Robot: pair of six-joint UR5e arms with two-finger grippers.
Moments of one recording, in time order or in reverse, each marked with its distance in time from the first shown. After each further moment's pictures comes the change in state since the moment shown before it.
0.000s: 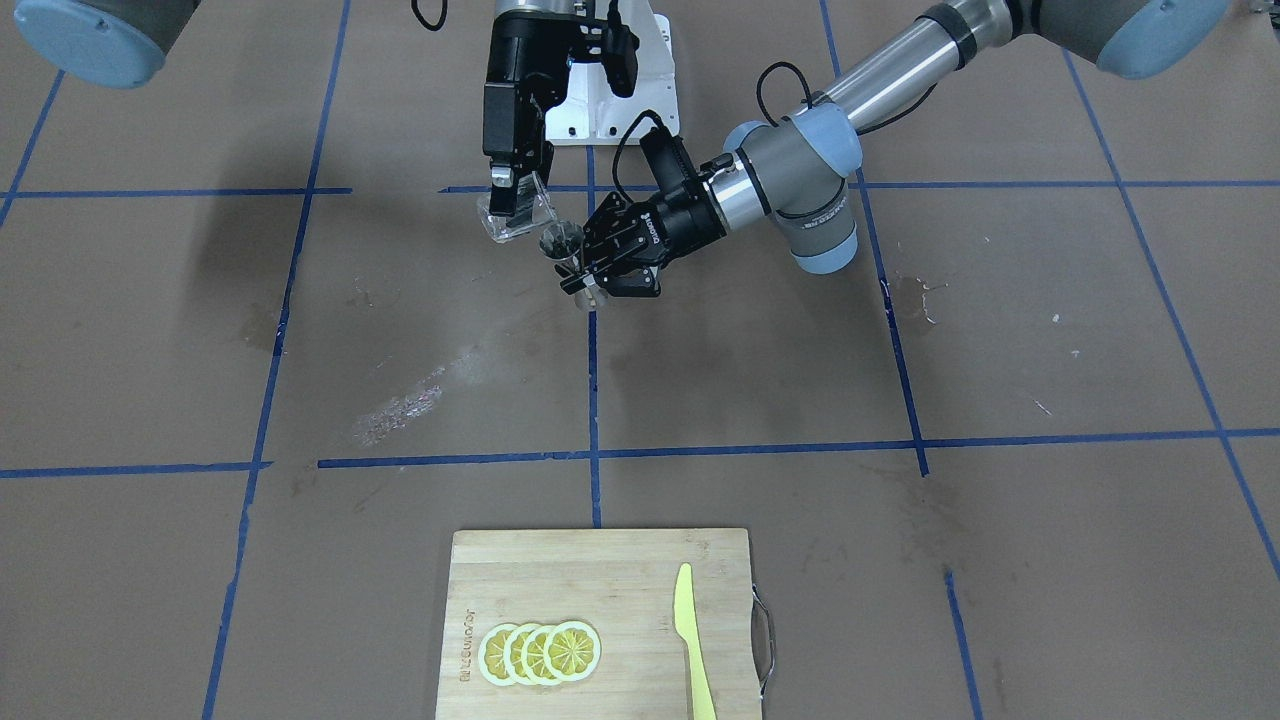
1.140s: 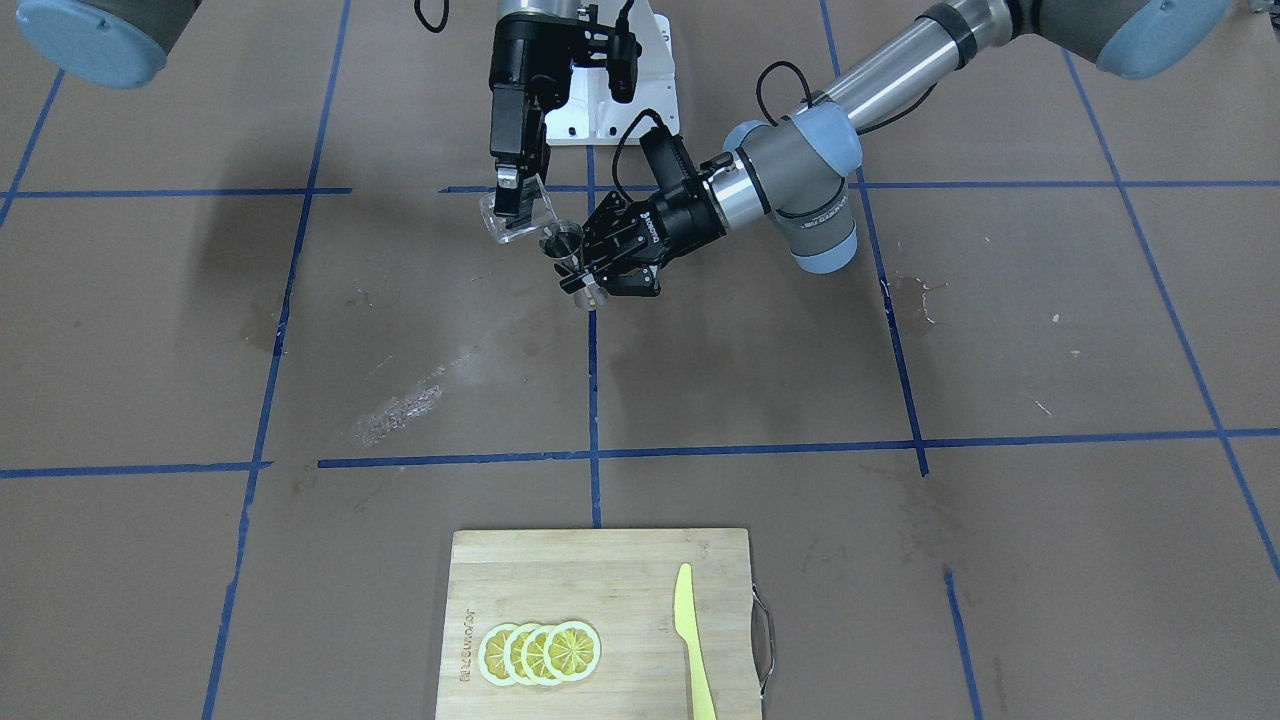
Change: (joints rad) left arm 0.000 0.000 -0.003 0.000 0.000 0.000; right arm -0.001 0.004 -0.008 0.004 -0.010 -0.068
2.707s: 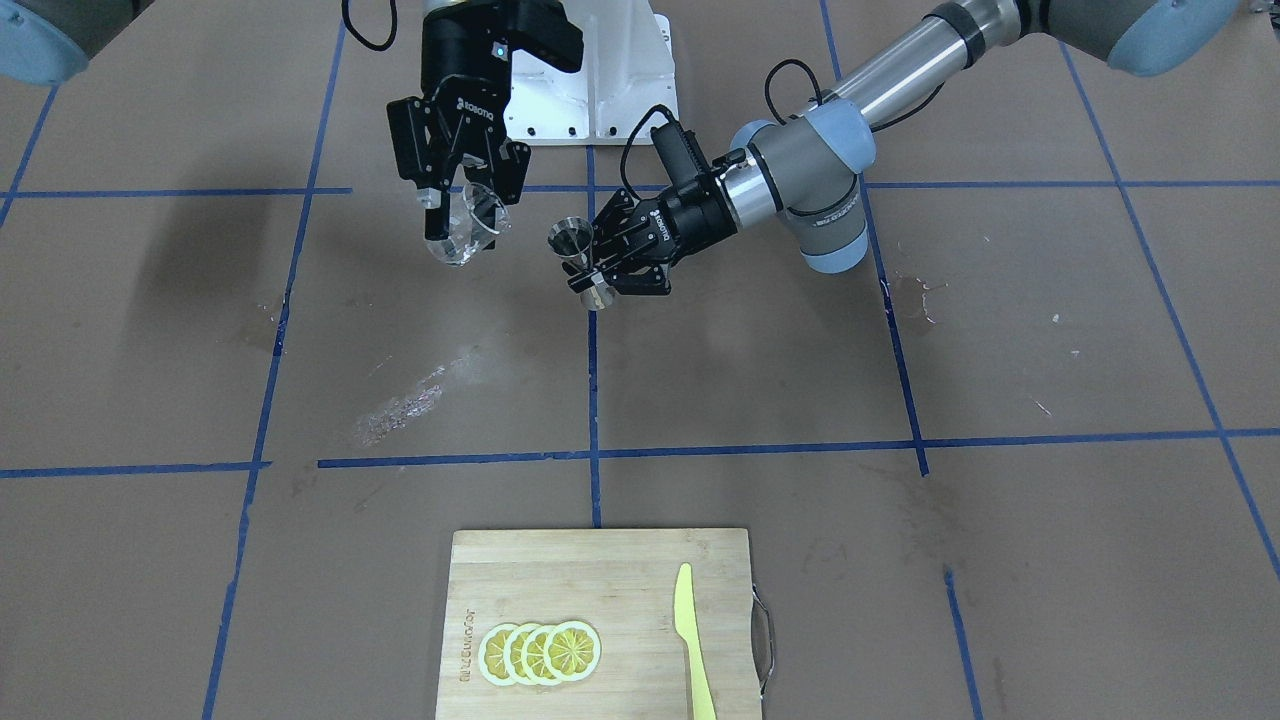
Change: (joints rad) left arm -0.023 0.029 -0.041 -0.004 -0.002 -0.010; right arm 0.147 -0.102 0.084 0.317 0.187 0.252
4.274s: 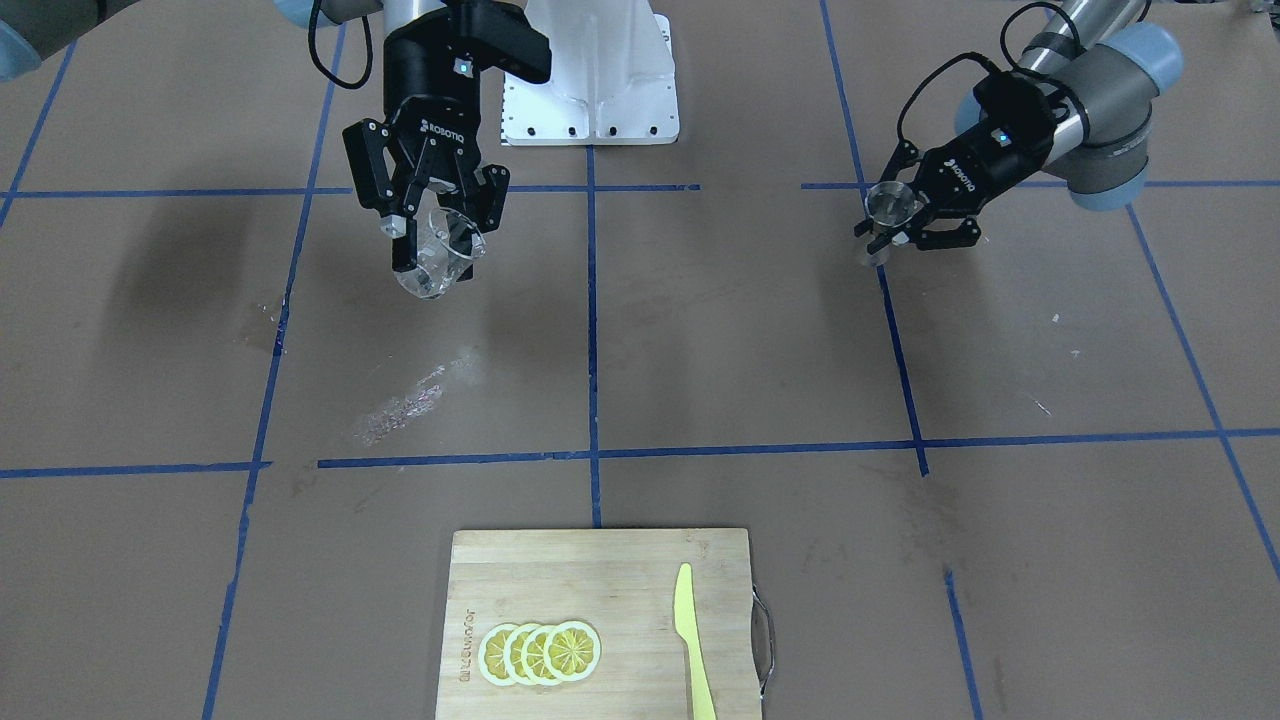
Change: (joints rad) left arm -0.194 0.605 -0.299 -0.236 -0.045 -0.308; right arm 0.068 -0.028 -0.049 0.254 0.011 -0.103
